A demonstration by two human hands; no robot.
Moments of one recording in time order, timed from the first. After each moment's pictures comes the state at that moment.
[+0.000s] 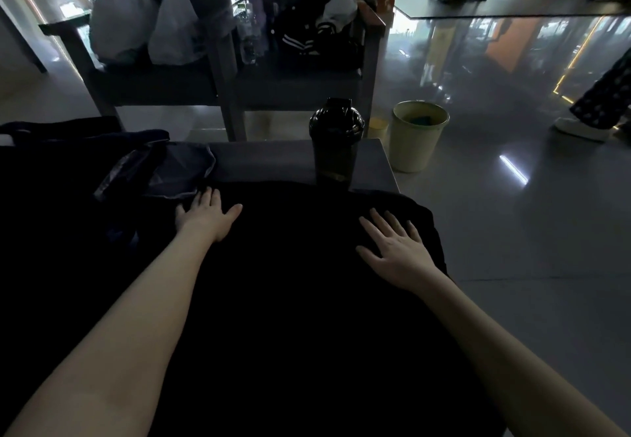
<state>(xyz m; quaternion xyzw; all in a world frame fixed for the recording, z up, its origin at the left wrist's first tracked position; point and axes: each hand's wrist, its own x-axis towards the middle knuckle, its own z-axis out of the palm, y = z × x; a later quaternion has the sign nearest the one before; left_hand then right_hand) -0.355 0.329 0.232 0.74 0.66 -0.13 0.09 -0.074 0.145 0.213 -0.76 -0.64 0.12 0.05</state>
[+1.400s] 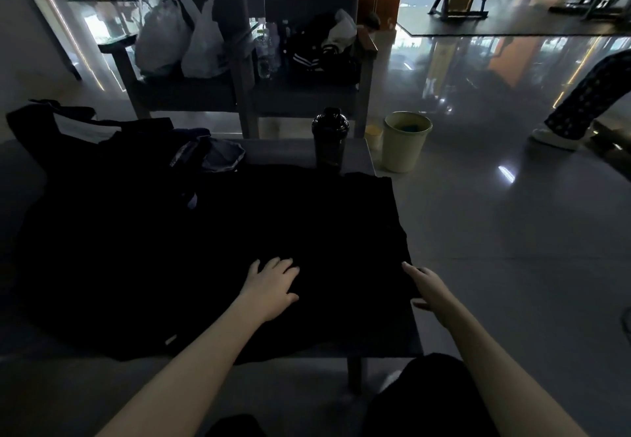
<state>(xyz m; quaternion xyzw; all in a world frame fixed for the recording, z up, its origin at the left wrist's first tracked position) -0.368 0.034 0.267 0.89 0.43 -0.15 0.08 -0.080 -0.059 0.226 -0.77 -0.24 0.47 0.37</state>
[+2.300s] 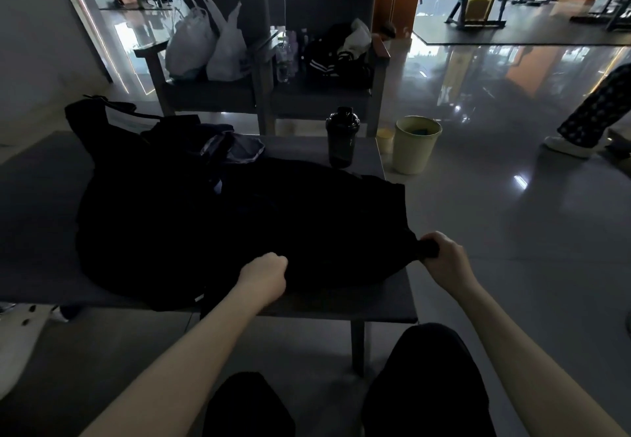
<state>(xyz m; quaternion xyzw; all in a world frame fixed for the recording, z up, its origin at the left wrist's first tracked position) -0.394 -0.018 0.299 0.82 0.56 -0.08 0.12 -0.084 -0.096 0.270 -0.78 -0.51 0.11 0.35</state>
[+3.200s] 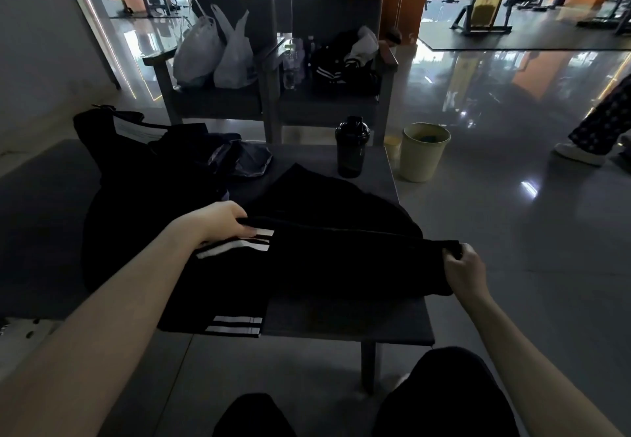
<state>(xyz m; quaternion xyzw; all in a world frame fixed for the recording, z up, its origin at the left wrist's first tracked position) -0.463 0.086 0.384 0.79 0.56 -0.03 0.27 -0.088 -0.074 0.275 -0.81 -0.31 0.20 0.45</state>
